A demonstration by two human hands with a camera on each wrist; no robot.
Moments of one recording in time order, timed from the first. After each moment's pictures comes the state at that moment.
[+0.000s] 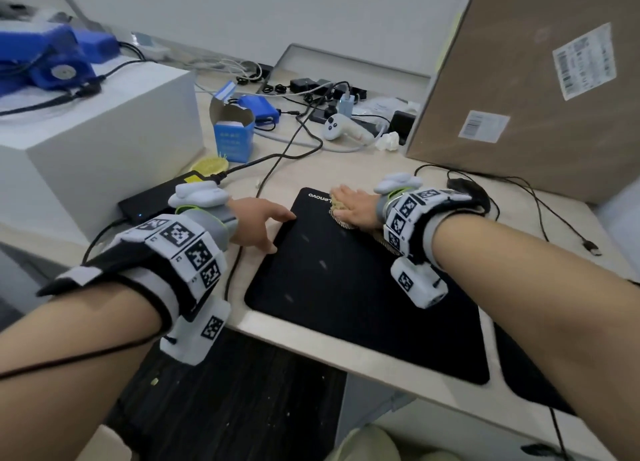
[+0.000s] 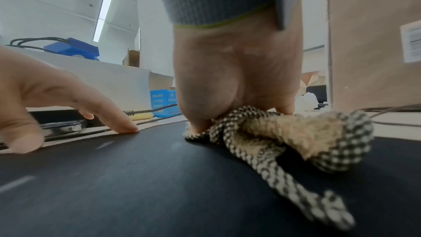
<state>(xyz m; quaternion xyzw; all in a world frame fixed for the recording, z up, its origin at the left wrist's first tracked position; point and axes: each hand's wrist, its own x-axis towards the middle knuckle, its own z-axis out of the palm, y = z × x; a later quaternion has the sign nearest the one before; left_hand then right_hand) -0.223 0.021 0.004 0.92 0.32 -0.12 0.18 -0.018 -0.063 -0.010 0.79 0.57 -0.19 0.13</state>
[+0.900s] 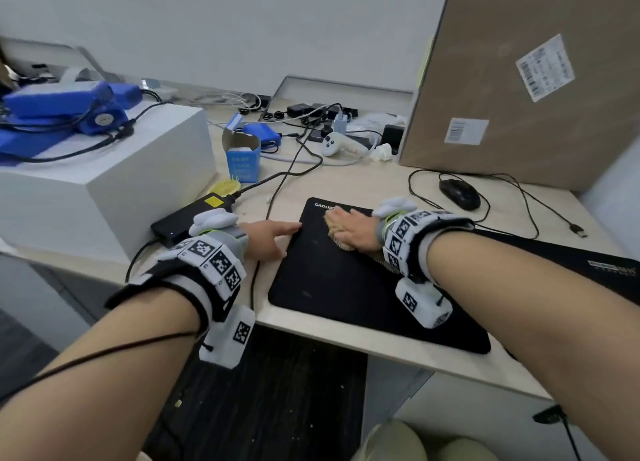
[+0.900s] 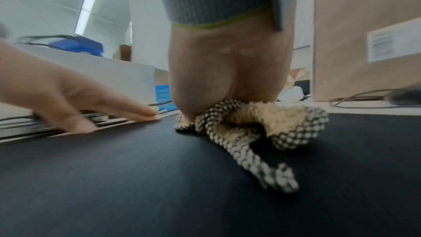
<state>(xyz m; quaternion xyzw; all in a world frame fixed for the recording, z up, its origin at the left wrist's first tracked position) -0.241 0.008 0.006 0.91 0.31 -0.13 0.22 -0.064 -0.099 -0.003 0.77 0.60 -0.20 0.07</state>
